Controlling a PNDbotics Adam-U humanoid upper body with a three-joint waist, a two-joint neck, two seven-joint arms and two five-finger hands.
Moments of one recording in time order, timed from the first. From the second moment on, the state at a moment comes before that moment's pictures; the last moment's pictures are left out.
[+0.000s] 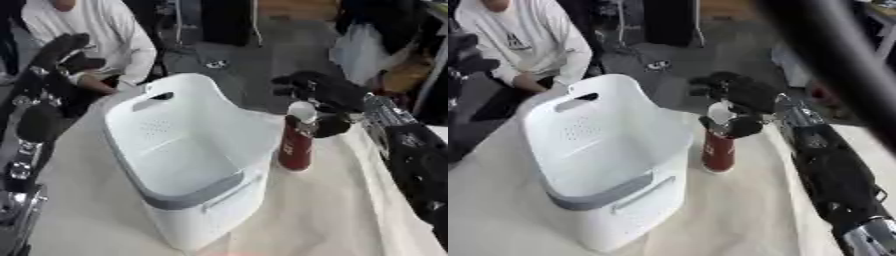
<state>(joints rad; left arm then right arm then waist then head) -0.21 0.44 0.01 -1.98 -0.10 -0.39 0.04 -1.09 -0.28 0.07 -0.67 1.53 -0.87 -0.27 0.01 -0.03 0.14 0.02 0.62</state>
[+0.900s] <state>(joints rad) -0.21 0.44 0.01 -1.98 -0.10 -0.39 0.04 -1.12 -0.25 0.01 -0.62 1.60 -0.82 -0.31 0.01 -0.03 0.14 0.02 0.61</state>
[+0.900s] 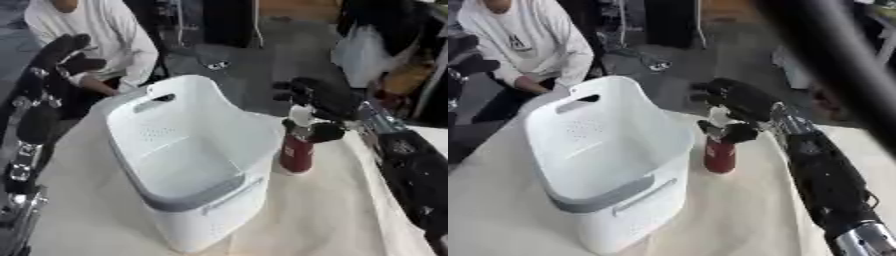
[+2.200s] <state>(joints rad) -0.23 0.44 0.01 -1.98 -0.09 -0.40 0.03 -1.17 -0.28 -0.03 -0.57 1.63 -0.77 -0.35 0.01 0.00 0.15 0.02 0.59</state>
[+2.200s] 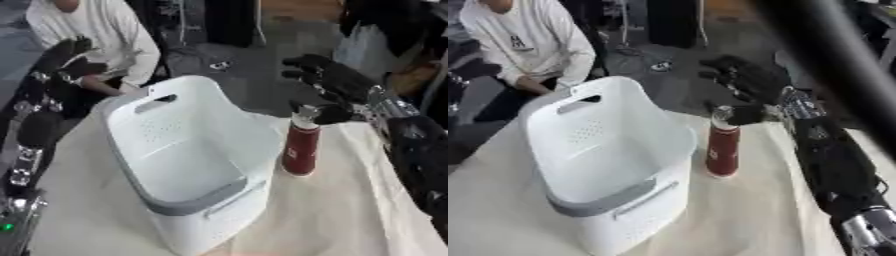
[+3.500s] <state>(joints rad) -0.23 0.43 0.01 -1.98 -0.09 -0.40 0.03 -1.15 -0.27 -0.04 -0.53 1.68 -0.76 -0.36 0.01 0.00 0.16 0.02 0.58</state>
